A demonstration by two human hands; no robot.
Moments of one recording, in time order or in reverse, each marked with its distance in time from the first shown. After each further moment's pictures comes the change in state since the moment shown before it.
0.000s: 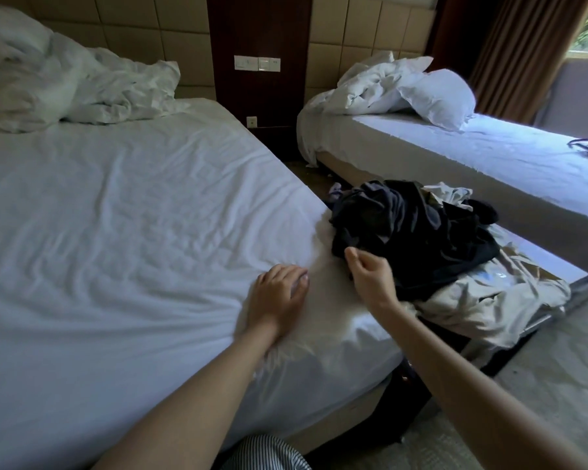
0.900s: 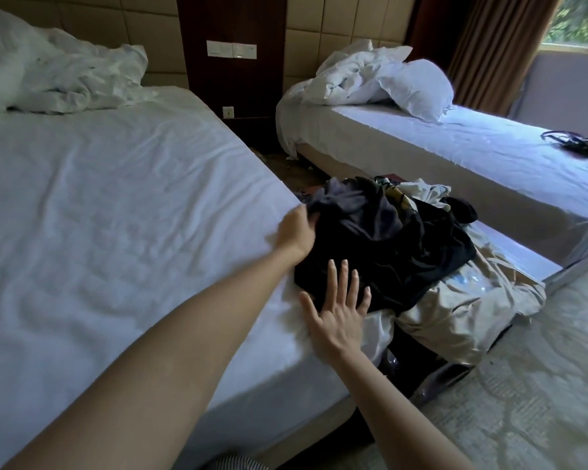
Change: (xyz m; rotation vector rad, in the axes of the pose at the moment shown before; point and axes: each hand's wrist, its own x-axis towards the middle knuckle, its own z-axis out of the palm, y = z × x) left_hand 0.134 0.068 0.032 -0.202 -0.099 -0.184; right_hand -0.029 0.061 0.019 -0.748 -0.107 0.013
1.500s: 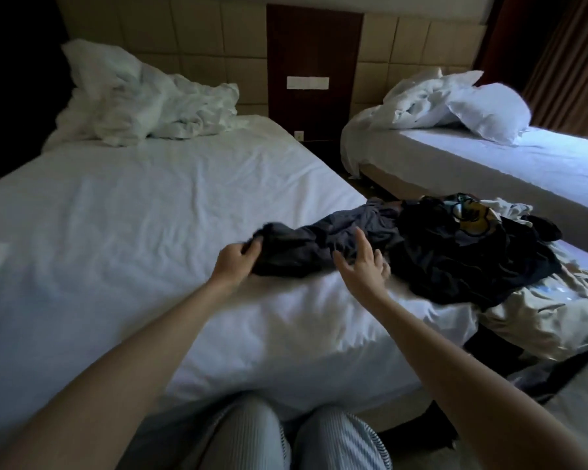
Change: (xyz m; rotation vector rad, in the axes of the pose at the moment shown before) left_hand -0.153 -0.149 -0.236 -0.078 0.096 -0.300; right_hand -0.019 -0.145 -0.024 0.292 -0.142 -0.068
